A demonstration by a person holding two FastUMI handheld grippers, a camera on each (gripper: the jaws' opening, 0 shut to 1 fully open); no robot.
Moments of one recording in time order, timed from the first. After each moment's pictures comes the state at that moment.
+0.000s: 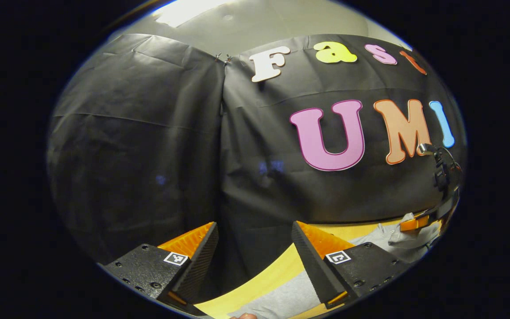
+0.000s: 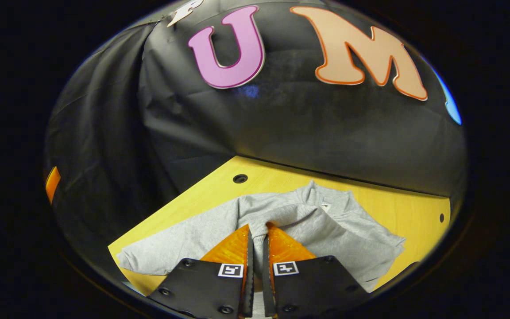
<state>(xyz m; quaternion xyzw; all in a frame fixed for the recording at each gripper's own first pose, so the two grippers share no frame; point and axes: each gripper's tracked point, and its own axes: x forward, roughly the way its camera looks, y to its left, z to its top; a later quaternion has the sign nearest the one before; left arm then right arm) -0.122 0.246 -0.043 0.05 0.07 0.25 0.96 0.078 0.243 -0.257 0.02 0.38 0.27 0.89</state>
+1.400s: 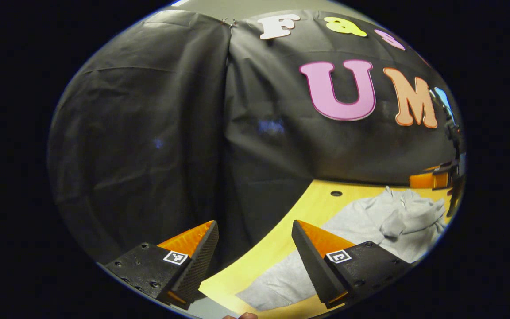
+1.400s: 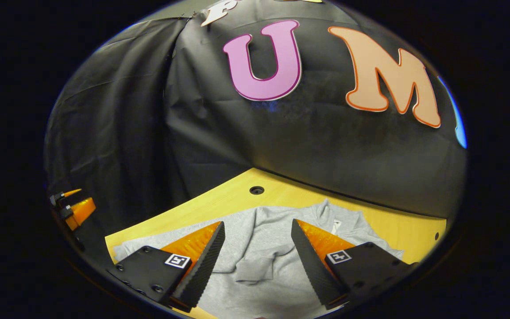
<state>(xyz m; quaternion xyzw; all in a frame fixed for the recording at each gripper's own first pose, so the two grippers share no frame) -0.160 0.265 -0.188 -0.01 0.22 0.23 0.95 0.073 0.239 -0.188 0.01 0.29 0.31 0.91</state>
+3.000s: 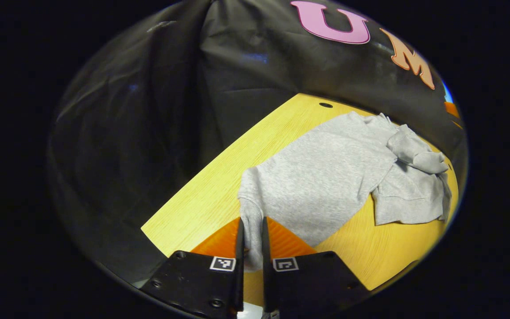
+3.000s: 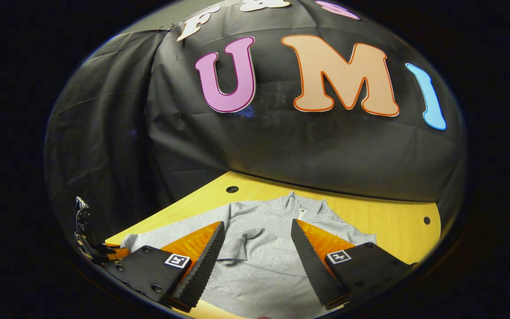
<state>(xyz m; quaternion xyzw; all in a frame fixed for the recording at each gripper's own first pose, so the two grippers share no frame) -0.214 0.211 -0.357 -0.09 0.43 0.16 0.88 0.050 0.137 -0.172 0.03 0.29 0.23 0.93</state>
